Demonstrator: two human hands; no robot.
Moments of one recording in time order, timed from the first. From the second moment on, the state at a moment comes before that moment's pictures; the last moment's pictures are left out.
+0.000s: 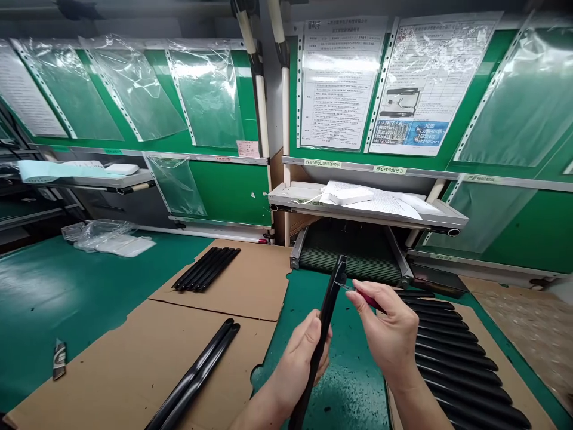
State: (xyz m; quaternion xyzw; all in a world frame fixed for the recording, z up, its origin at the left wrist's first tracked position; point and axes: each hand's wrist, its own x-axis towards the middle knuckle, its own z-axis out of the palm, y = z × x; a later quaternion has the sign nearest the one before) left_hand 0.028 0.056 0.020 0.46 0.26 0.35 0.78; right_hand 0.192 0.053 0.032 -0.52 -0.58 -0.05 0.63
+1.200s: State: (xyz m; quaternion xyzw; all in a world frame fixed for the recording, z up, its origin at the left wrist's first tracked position) left_hand 0.002 0.109 0.036 0.36 0.27 0.72 0.53; right_hand 0.156 0.019 0.001 -0.50 -0.64 0.38 0.45
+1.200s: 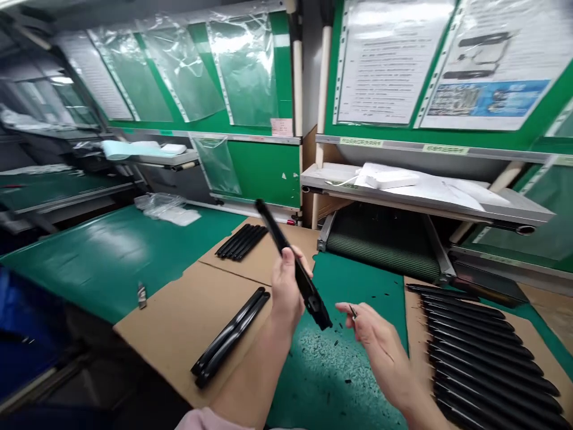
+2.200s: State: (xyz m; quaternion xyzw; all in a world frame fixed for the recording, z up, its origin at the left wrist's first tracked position) left_hand -0.005 0.107 0.028 0.48 0.27 0.48 0.69; right_hand 0.151 0.010 0.005 -0.51 -0.81 0.01 0.31
